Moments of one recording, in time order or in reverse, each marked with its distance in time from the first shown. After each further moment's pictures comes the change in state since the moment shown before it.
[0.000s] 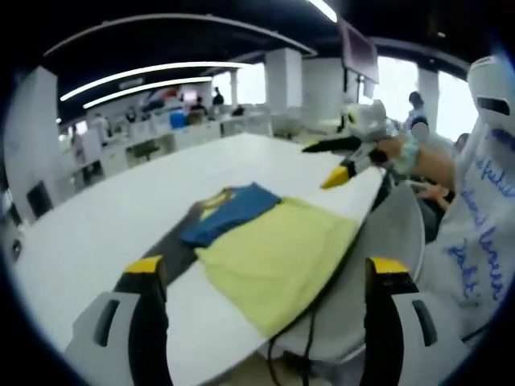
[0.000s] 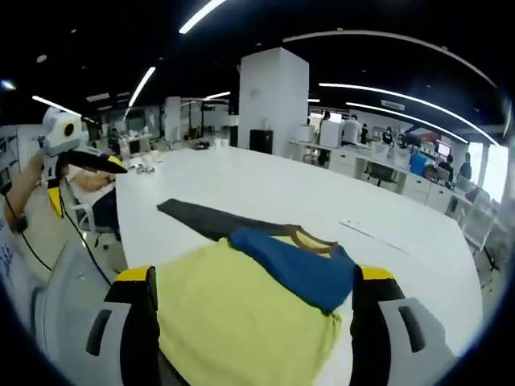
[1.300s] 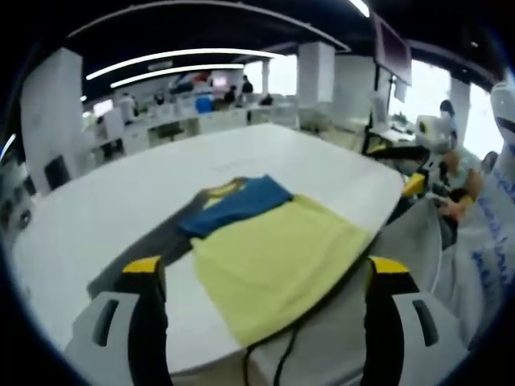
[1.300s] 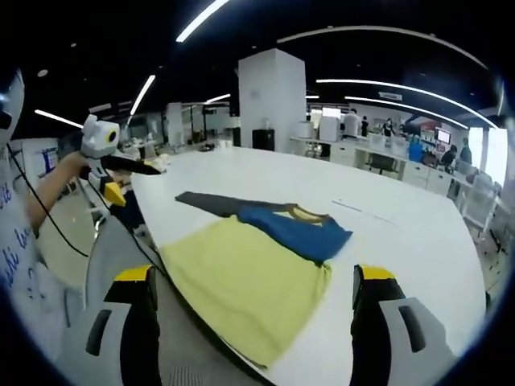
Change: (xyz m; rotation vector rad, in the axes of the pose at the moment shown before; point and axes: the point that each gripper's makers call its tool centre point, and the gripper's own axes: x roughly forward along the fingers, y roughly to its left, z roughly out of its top) left arm 0.029 -0.018 -0.005 -0.106 0.044 0.120; right arm -0.094 0.007 -0.047 0.084 0.011 0.053
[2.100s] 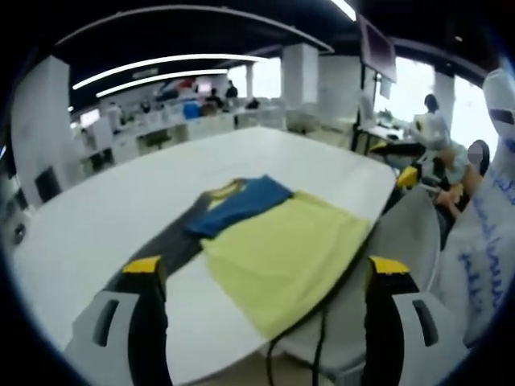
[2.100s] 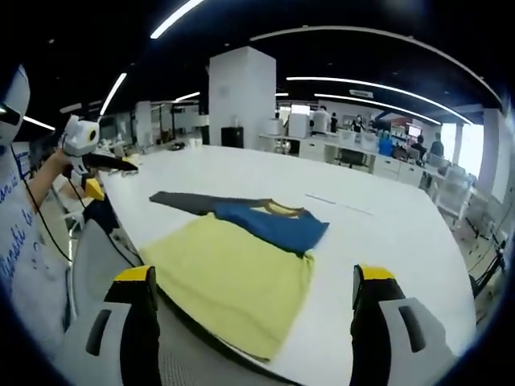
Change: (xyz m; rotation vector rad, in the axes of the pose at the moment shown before) left arm -0.014 0.037 -0.009 0.048 -0.020 -0.062; right arm -0.006 -0.002 -0.003 0.033 0.010 -0.181
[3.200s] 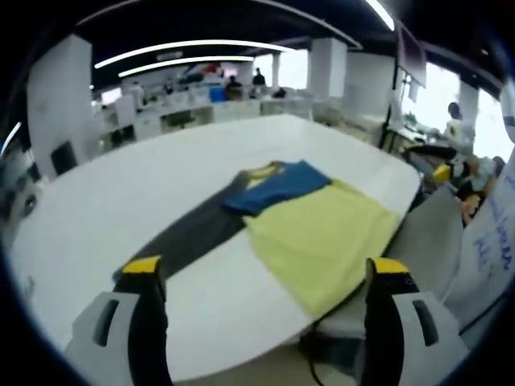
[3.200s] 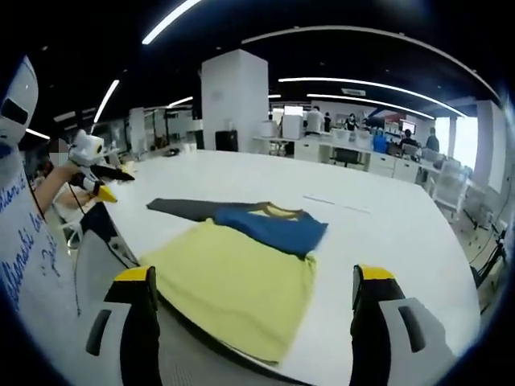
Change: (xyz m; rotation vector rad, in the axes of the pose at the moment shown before) left arm -0.007 0.079 -0.036 -0.098 0.069 0.093; right arm 0.002 0.004 0.002 0.040 -0.005 -0.020
